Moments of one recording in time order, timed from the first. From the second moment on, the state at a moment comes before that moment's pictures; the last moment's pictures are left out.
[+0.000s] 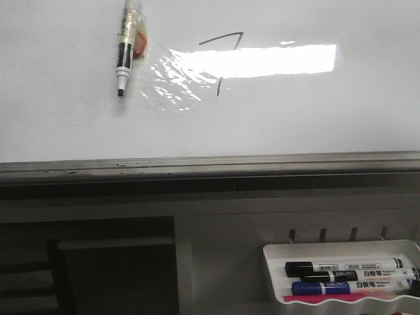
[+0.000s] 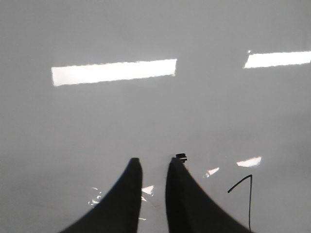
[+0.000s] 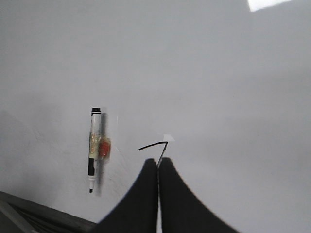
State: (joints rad) left arm -0.65 0.72 -0.71 -1.69 -0.26 1.61; right arm -0.04 0.77 -0.73 1.29 0.56 -1.05
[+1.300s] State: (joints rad) left arm -0.65 0.03 -0.25 -1.64 -0.13 1.62; right arm -0.04 0.08 -0.18 1.39 0.42 -1.31
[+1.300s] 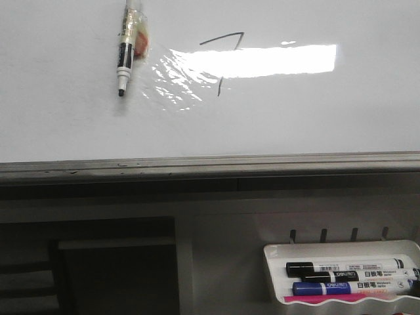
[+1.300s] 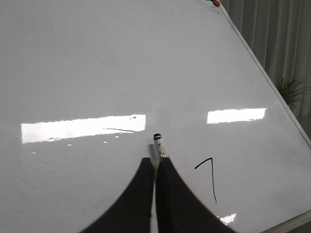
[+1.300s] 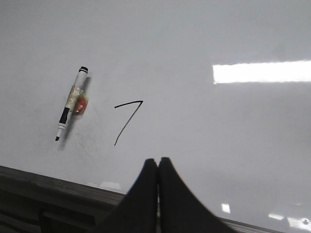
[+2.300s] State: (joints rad) left arm -0.31 0.07 -0.11 -0.42 -0.01 0.53; right arm -0.04 0.08 -0.18 1.39 0.42 -1.31
